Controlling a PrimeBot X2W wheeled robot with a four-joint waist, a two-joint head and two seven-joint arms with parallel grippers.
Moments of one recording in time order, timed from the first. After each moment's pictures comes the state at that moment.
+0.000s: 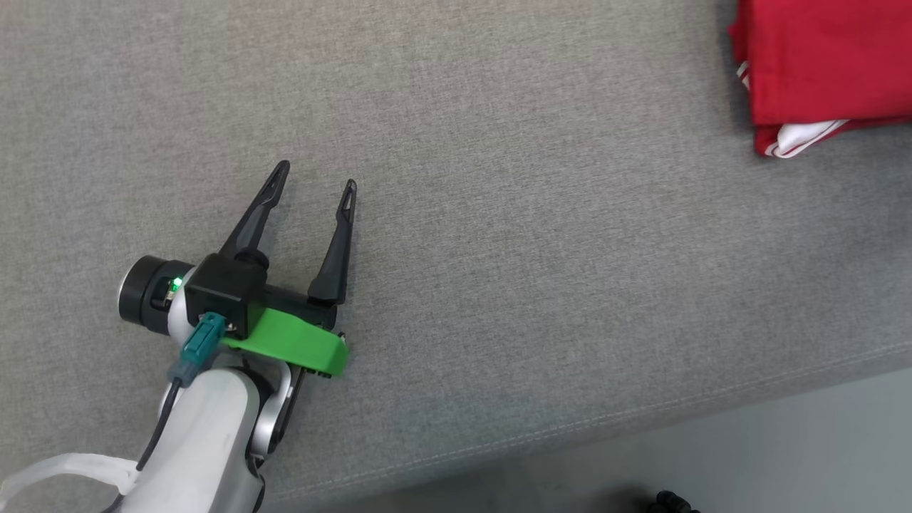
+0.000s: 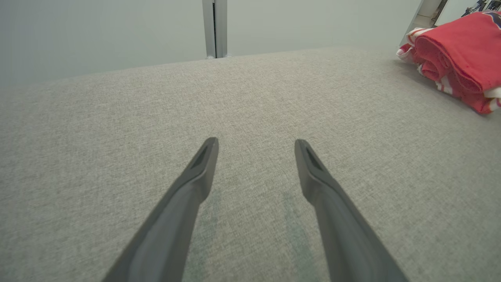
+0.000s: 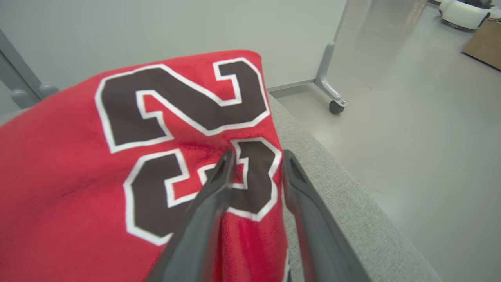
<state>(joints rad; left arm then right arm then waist) -0.39 0.26 -0.43 0.08 -0.29 0.05 -0.16 -0.98 -0.52 -0.02 1.02 0.48 0.13 -0.20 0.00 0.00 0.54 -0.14</state>
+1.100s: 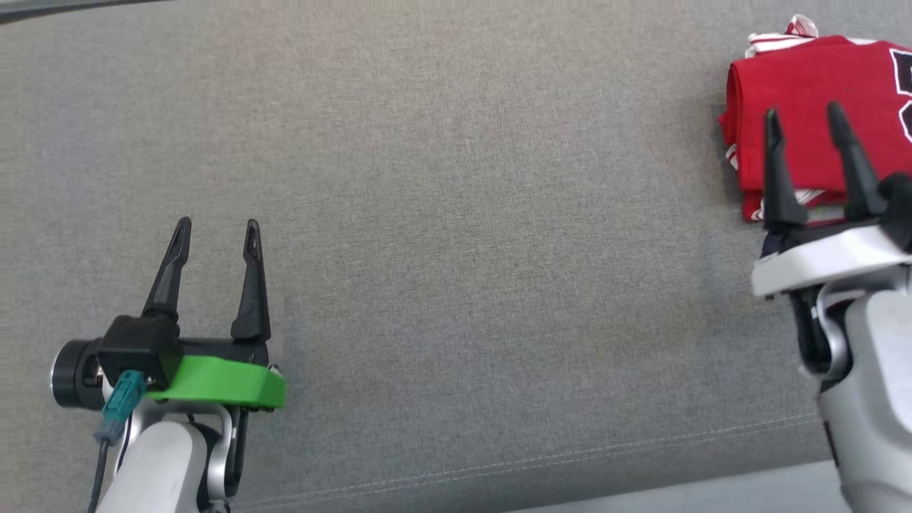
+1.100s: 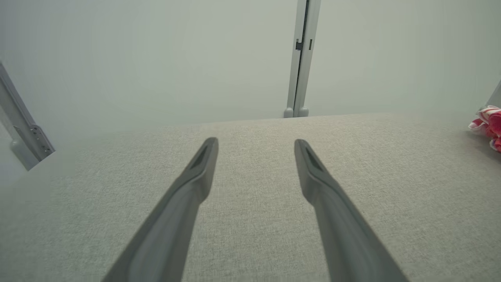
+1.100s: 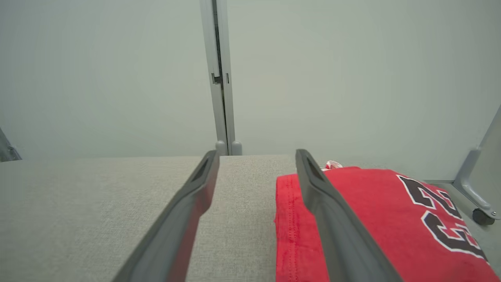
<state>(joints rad) -0.26 0.28 -0.30 0.09 -0.37 0.14 -0.25 -0.49 -0.29 0.03 0.29 0.31 0.13 -0.26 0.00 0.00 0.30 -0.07</state>
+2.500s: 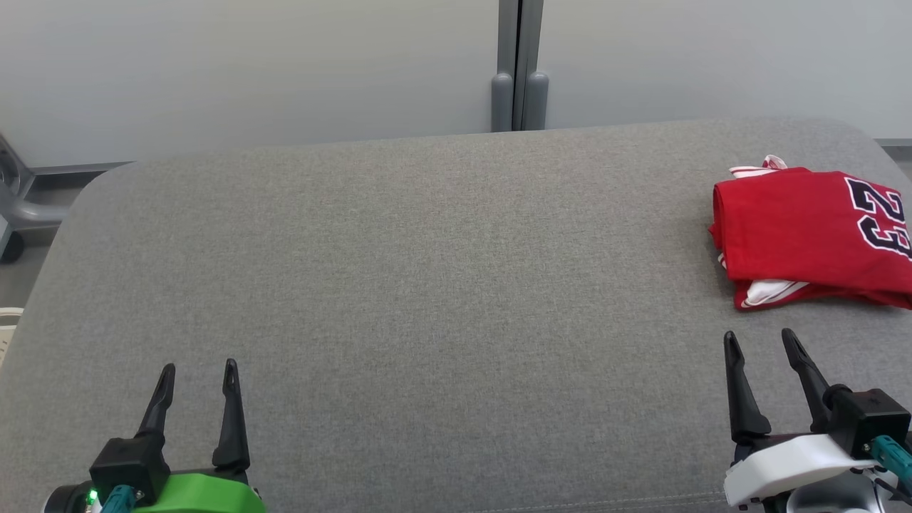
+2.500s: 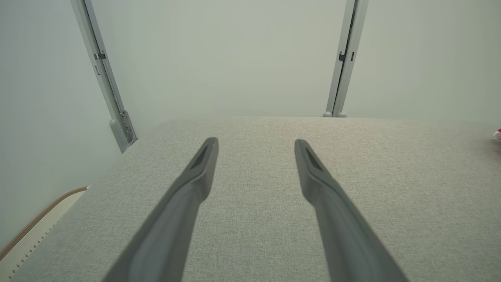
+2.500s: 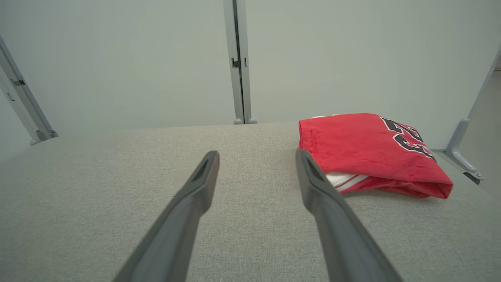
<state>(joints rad) 0.06 0.33 -0.26 0.06 -0.42 0.21 -0.23 0.11 -0.05 -0.06 -0.05 0.12 0.13 -0.12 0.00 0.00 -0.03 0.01</state>
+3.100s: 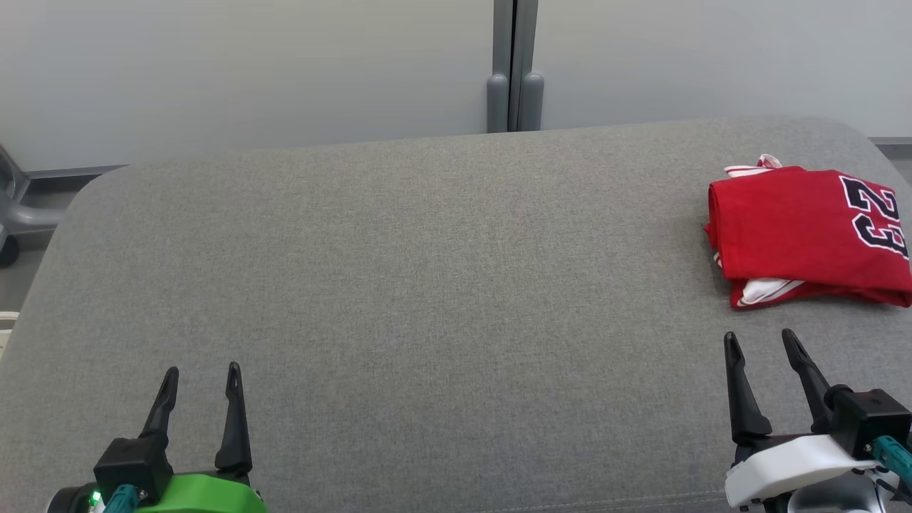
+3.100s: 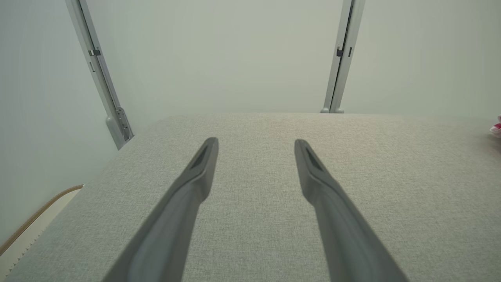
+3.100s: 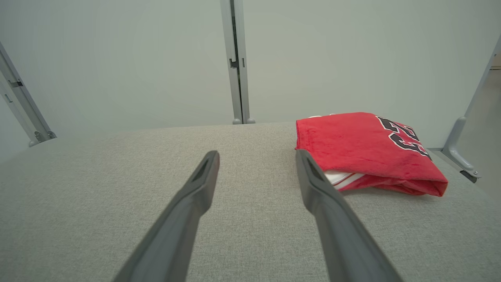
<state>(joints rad) 0.06 0.33 -0.27 0.06 -0.43 0.21 -0.22 0.12 -0.05 -0.07 -0.06 0.12 0.13 -0.11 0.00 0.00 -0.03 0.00</state>
